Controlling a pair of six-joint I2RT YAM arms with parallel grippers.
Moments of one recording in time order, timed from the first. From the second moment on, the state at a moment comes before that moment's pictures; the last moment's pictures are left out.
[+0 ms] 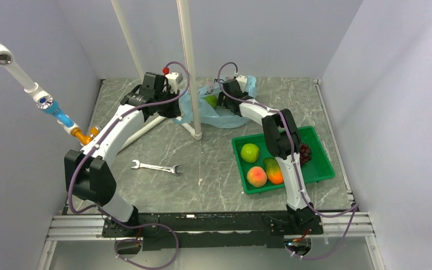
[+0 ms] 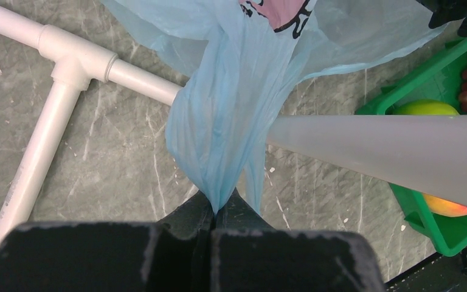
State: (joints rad) left arm -0.33 1.57 1.43 -0.62 0.21 -0.12; right arm 0.45 2.36 1.80 -0.13 0.36 0.54
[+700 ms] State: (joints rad) left arm -0.34 1.57 1.43 -0.62 0.21 -0.12; right arm 0.44 2.07 1.45 0.08 0.06 0.45
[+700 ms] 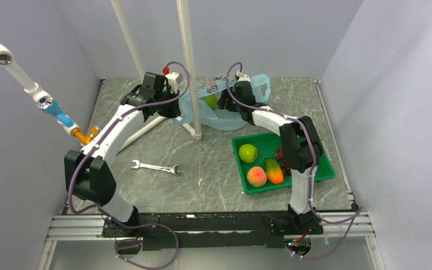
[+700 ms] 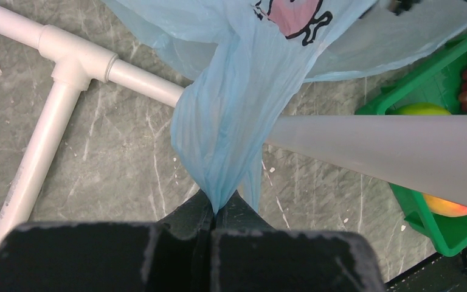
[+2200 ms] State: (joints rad) left arm -0.34 1.57 1.42 -0.61 0.22 -0.12; right arm 0.29 0.91 0.53 -0.19 0.14 0.42
